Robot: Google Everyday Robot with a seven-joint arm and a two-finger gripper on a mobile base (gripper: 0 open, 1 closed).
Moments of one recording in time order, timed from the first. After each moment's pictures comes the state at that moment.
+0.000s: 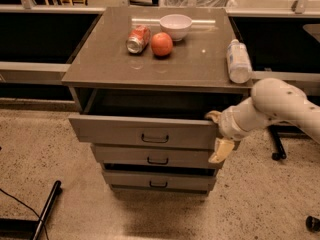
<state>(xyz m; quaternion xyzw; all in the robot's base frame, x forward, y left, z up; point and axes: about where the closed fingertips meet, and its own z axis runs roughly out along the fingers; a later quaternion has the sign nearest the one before) 0.563 -0.172 0.656 -0.68 0.68 0.09 0.25</state>
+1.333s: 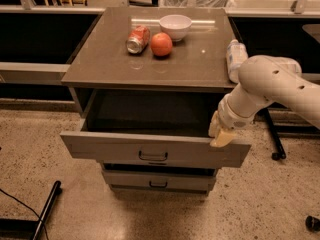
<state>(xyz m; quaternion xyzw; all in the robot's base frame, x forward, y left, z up) 0.553 -0.181 0.695 -0.71 0.69 0.04 0.15</state>
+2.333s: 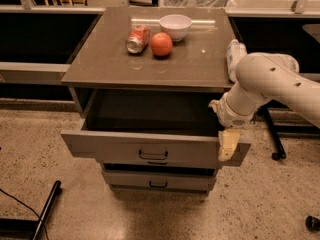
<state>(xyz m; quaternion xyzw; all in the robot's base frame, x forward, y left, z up) 0.552 -0.183 0.697 -0.70 0.70 0.03 0.13</state>
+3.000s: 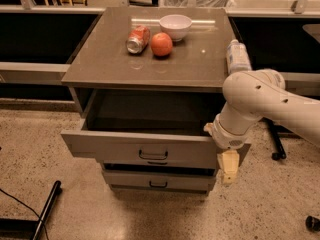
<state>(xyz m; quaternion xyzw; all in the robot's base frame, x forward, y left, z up) 0.486 -0.172 0.667 -0.73 0.68 0.06 0.05</state>
